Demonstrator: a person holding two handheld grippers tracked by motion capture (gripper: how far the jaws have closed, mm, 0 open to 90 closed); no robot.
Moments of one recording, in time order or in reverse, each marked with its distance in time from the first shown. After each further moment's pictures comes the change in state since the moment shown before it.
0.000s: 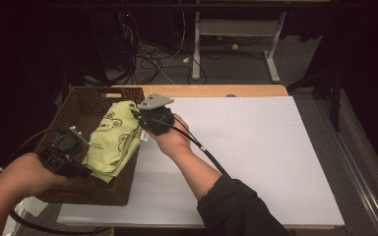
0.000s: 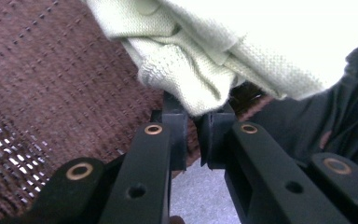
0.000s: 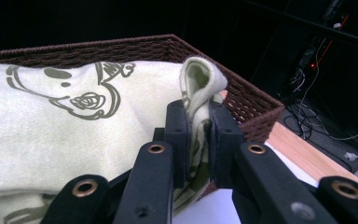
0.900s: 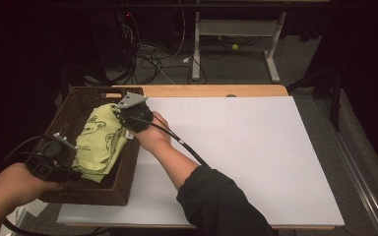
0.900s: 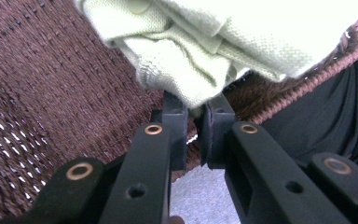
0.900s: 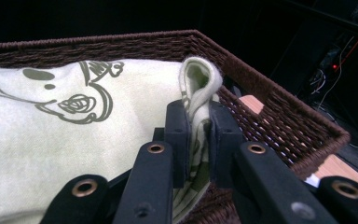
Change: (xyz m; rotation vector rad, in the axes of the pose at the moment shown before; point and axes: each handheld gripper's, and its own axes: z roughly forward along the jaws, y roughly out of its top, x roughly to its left) left arm 0.014 -0.028 0.012 -0.047 0.016 -0.098; right arm 0.017 0.010 0.059 0.028 0.052 -0.039
